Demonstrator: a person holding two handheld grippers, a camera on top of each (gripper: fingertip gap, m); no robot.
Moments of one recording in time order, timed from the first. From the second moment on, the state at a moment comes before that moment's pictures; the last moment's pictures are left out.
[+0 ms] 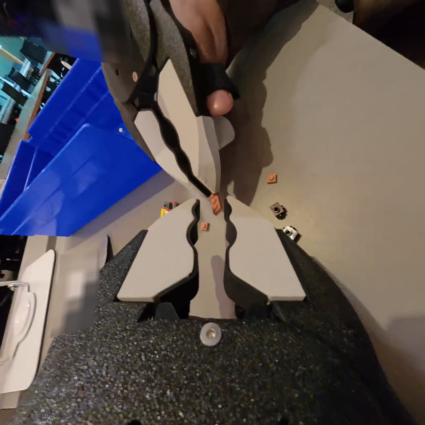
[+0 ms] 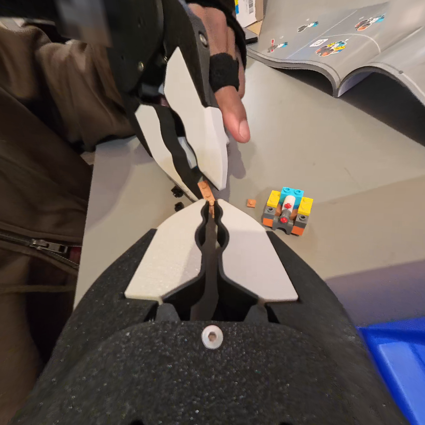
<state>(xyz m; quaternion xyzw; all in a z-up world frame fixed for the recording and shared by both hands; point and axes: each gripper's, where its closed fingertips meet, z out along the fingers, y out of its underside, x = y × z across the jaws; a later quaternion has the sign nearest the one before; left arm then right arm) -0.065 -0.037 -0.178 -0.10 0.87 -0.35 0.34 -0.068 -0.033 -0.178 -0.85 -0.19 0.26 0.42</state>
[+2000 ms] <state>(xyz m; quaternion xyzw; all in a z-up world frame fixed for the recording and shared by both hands) -0.070 -0.008 -0.161 -0.28 0.80 -0.48 0.23 -0.070 -0.007 -0.167 -0.83 -0.23 0.12 0.50</state>
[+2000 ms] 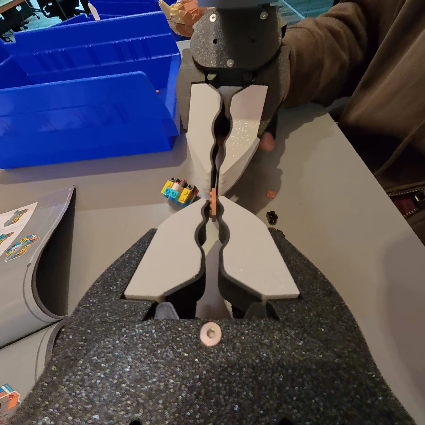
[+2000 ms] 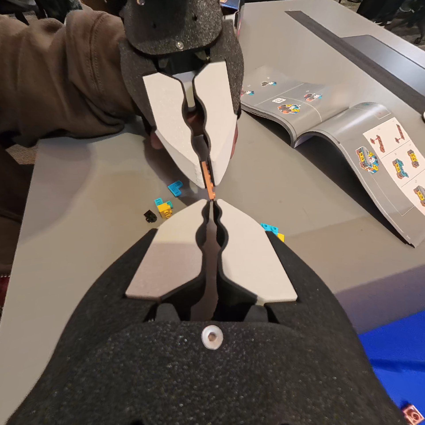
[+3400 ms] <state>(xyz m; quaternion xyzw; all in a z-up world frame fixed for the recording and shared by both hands) -0.068 0.004 -0.212 -0.33 0.86 -0.32 0.20 -0.048 -0.007 -0.211 -0.90 -0.22 0.02 0.38</state>
